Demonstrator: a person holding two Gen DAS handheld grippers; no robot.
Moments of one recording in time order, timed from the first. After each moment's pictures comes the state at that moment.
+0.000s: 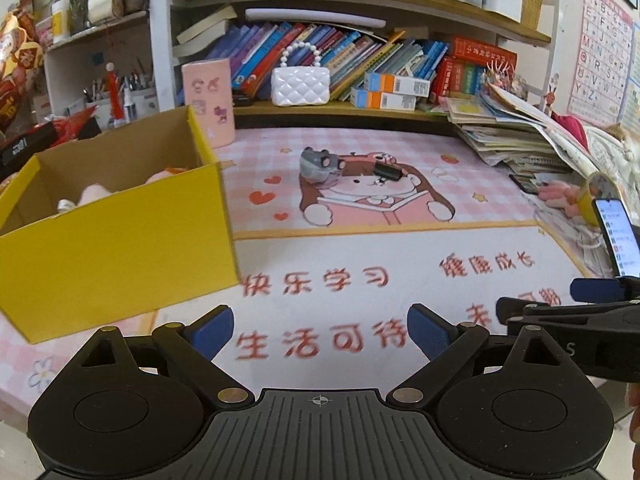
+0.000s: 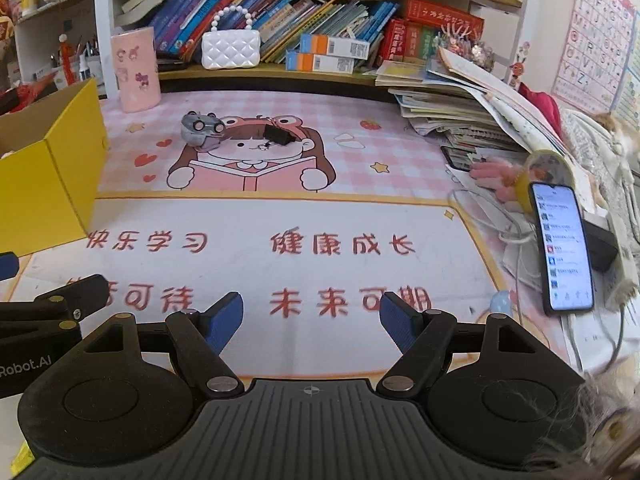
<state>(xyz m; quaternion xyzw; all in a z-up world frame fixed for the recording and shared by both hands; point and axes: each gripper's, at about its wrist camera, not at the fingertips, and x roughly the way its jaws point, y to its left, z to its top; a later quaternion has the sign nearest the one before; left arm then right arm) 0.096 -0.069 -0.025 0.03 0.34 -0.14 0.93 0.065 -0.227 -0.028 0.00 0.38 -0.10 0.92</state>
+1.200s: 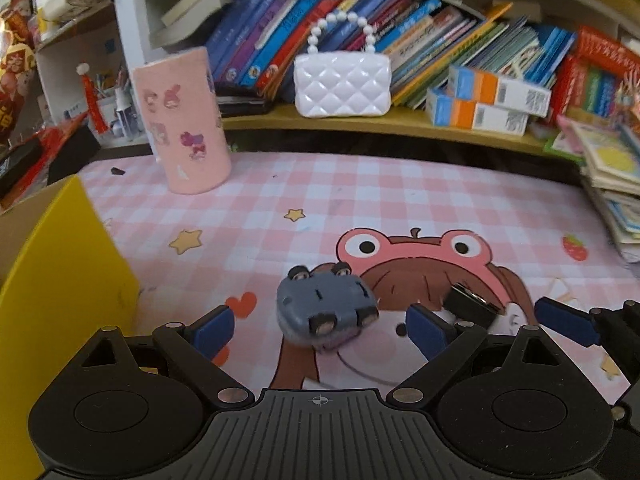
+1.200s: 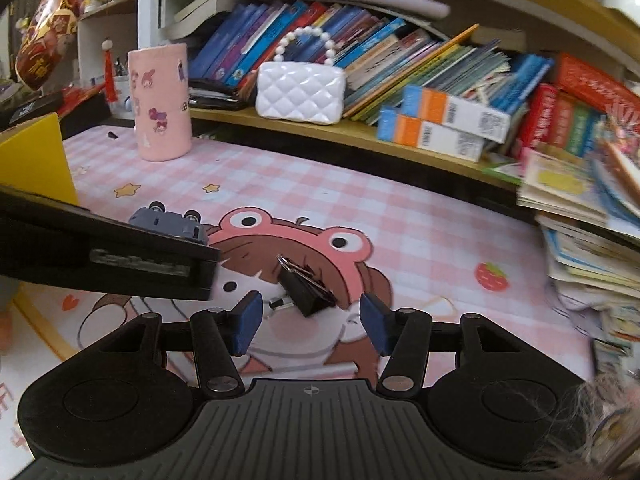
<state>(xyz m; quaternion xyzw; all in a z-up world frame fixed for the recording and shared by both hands) 0.335 -0.175 -0.050 0.03 0.38 0.00 0.93 0.307 -0.297 -0.069 -0.06 0.30 0.09 0.95</state>
